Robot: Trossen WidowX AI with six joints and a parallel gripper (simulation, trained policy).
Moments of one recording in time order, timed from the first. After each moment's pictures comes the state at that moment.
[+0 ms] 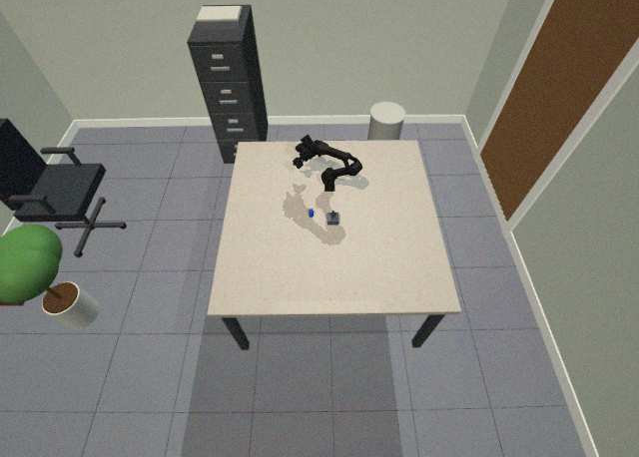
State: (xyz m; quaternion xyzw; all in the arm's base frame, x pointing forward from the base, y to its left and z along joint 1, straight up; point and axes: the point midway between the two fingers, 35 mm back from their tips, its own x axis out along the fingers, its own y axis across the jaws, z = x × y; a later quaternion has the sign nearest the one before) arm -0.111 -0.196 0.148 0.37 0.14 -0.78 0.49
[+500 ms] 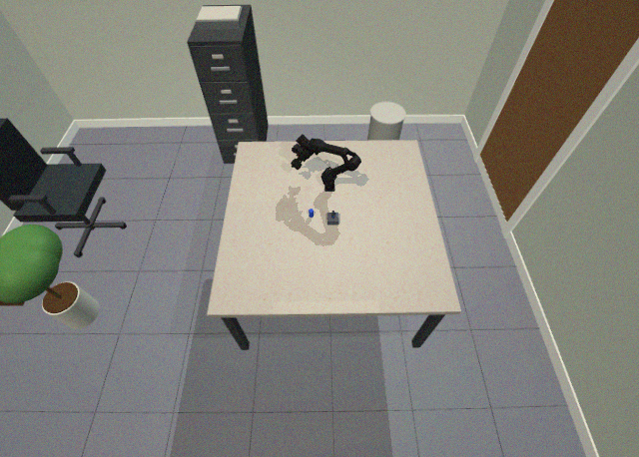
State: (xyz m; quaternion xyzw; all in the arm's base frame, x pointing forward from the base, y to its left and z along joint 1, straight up) arm -0.095 -0.209 0.152 0.39 0.19 -0.74 0.52
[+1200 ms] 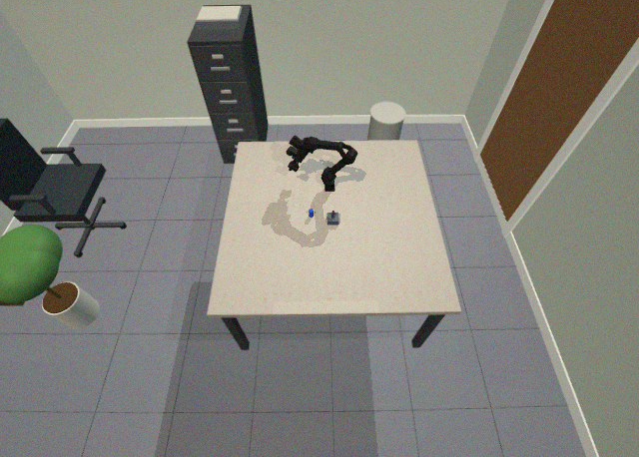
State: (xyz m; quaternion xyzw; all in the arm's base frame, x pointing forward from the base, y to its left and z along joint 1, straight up) arm -0.072 -0.230 0.154 0.41 0.25 -0.68 0.55
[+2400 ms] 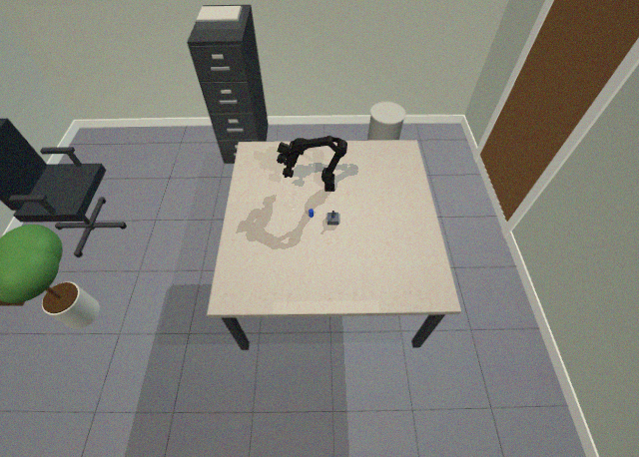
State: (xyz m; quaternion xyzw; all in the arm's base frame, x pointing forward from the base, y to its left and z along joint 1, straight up) arm -0.025 -0.268 0.147 0.43 0.36 -0.61 0.57
